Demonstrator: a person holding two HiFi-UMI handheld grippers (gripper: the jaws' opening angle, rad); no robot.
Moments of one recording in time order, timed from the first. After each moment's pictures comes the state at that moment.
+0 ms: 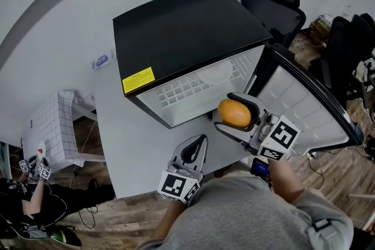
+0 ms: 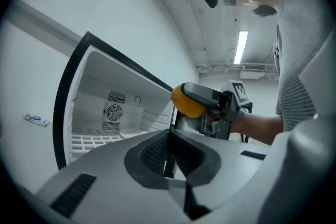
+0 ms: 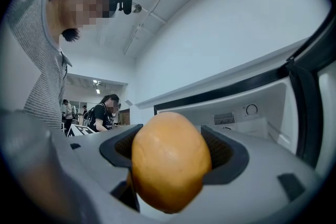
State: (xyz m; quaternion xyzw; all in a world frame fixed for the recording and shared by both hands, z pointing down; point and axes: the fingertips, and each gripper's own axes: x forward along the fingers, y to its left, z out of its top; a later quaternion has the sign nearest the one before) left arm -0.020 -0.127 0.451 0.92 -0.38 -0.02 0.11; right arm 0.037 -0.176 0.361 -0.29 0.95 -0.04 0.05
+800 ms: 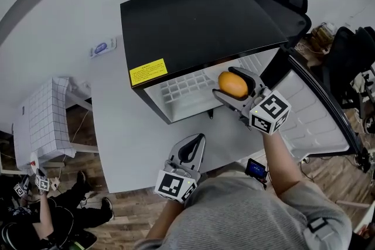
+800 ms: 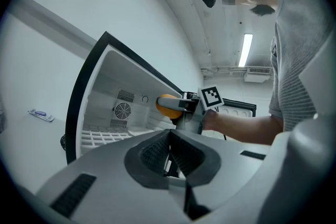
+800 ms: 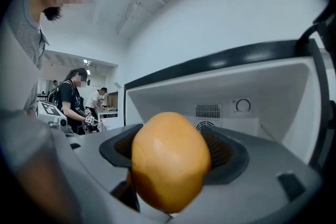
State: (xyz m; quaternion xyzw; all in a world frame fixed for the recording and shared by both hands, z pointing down) left arm -0.043 -0.132 0.460 0.91 -0.40 -0.05 0.12; right arm 0.027 -0.273 0.396 -0.34 0.94 -0.02 -0.04
